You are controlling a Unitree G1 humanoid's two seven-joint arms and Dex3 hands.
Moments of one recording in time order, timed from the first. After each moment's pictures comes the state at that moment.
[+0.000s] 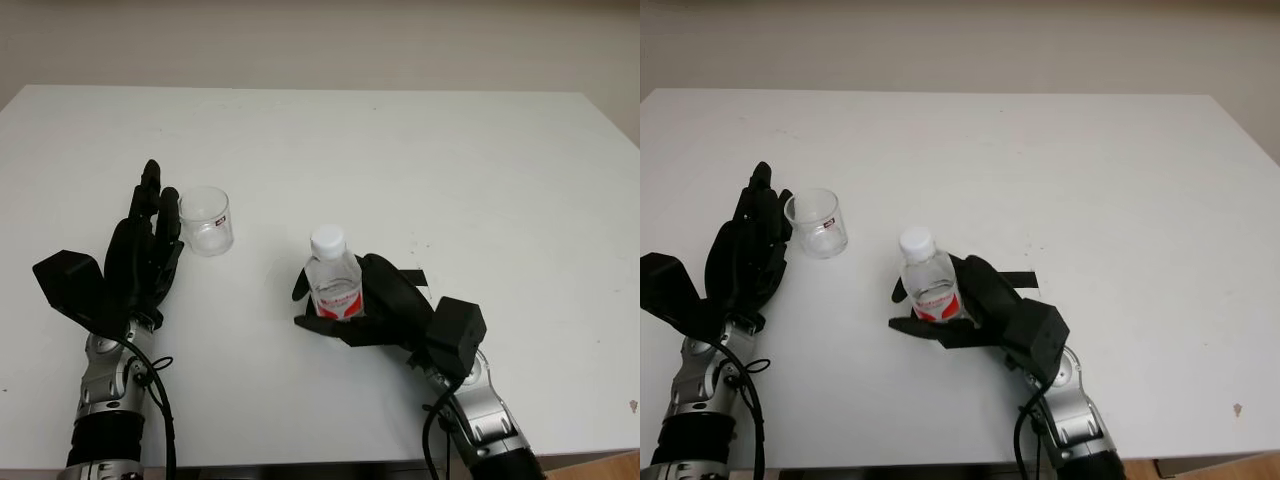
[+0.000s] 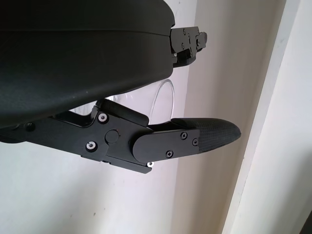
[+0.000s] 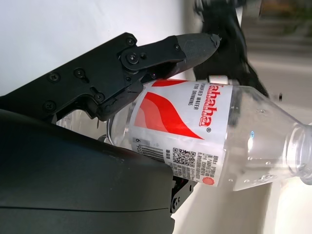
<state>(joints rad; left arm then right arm) -0.32 0.19 0.27 0.37 -0.31 -0.12 -0.24 -0.28 -0.12 0.19 0.18 -0.04 -0.14 0.34</state>
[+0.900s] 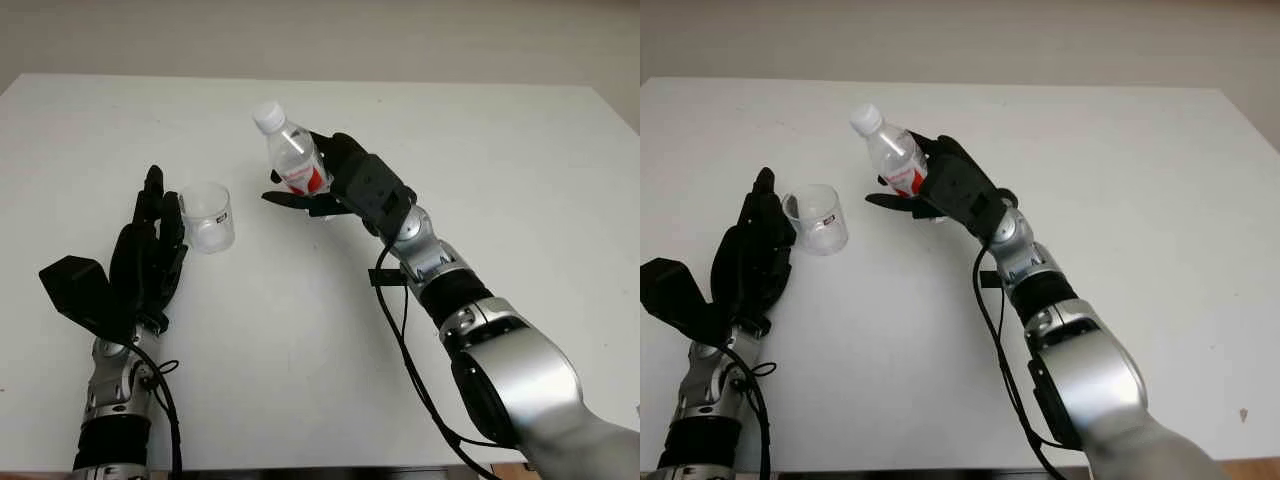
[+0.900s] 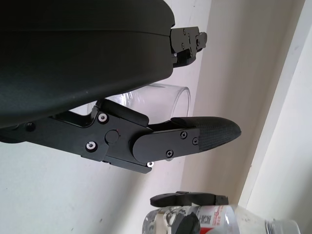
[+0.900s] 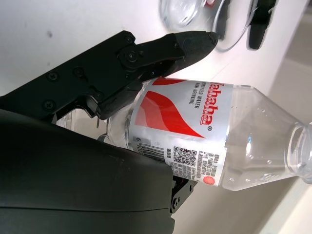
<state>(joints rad) -0.31 0.17 0.27 0.37 -0.30 -0.13 -0.23 -1.07 -0.11 0.19 1.15 -0.27 -0.32 0.07</state>
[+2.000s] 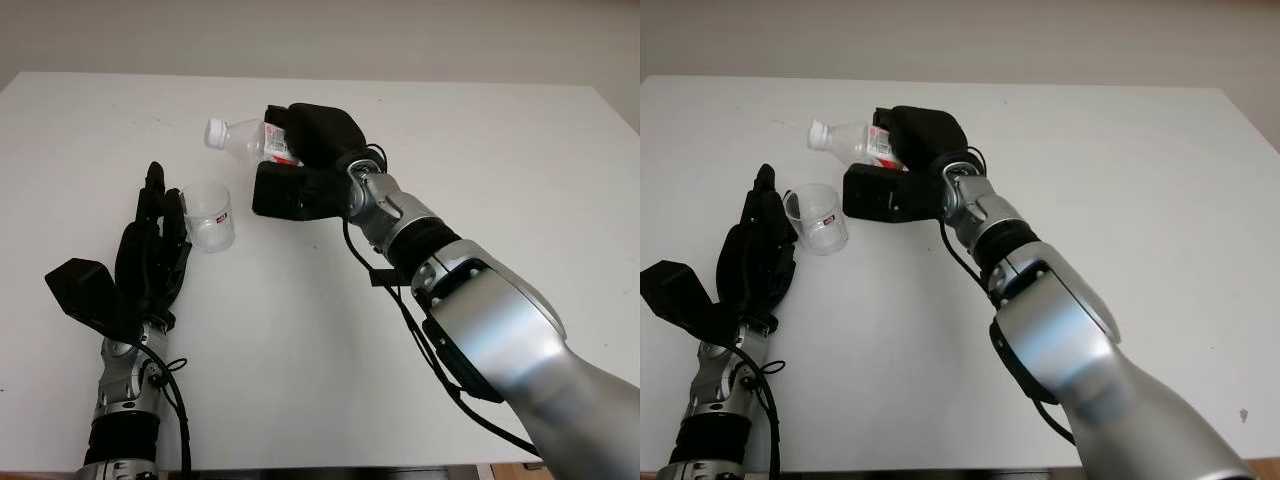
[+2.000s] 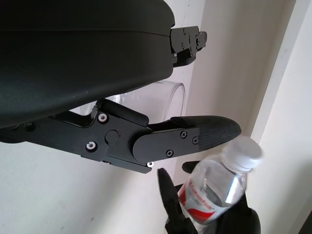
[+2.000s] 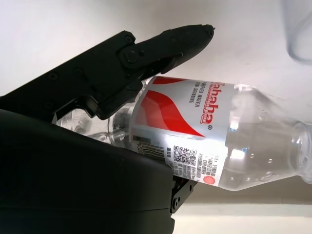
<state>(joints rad) -0.32 0.14 0.27 0.41 -0.30 -0.19 -0.23 -1.30 -0.04 0.59 1.32 -0.79 -0.12 -0.36</state>
